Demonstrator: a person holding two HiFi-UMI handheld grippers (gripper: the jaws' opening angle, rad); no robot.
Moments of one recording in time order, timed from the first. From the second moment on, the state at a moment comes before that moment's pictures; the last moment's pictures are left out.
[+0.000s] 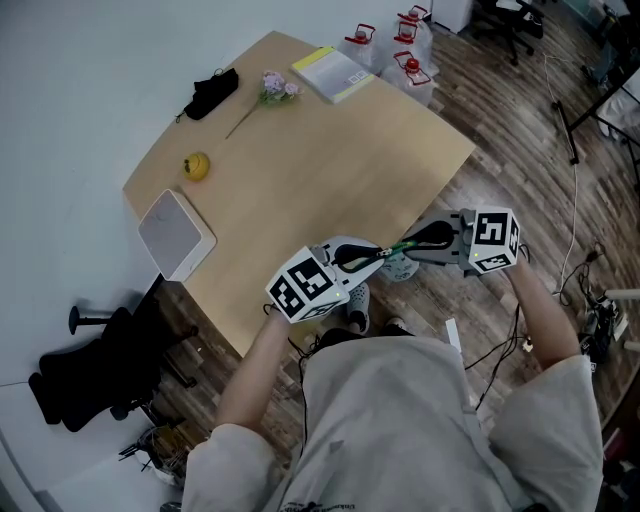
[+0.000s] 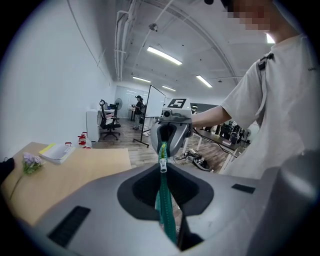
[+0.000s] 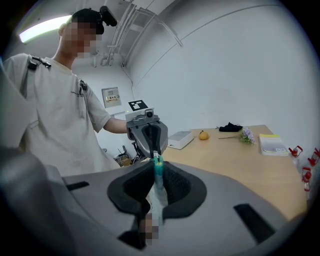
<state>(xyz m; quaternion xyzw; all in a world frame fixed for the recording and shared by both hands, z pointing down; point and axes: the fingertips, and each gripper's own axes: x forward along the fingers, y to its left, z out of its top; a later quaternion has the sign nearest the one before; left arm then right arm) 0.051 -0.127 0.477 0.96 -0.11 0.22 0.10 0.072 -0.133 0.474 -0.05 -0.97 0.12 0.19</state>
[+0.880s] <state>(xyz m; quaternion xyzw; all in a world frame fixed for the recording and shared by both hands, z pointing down) 0.023 -0.134 0.494 0.95 -0.11 0.26 0.10 0.084 -0.146 0.471 -0.02 -0.97 0.11 0.20</state>
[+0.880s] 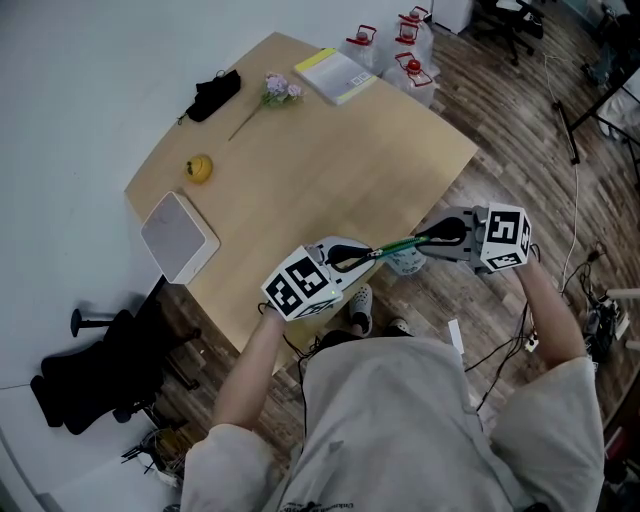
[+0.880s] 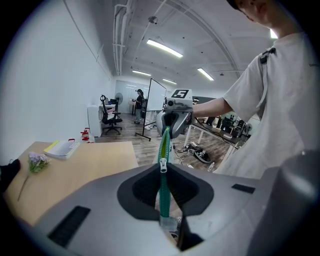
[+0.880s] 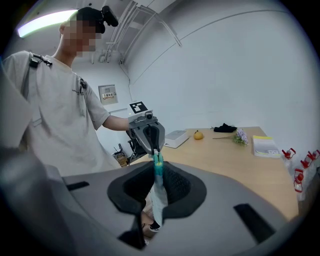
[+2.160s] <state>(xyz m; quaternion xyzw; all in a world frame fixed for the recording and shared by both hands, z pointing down) -0.021 -0.156 0.522 0.93 -0.19 0.31 0.09 0.094 -0.170 0.468 0.01 -0.97 0.08 0.21</state>
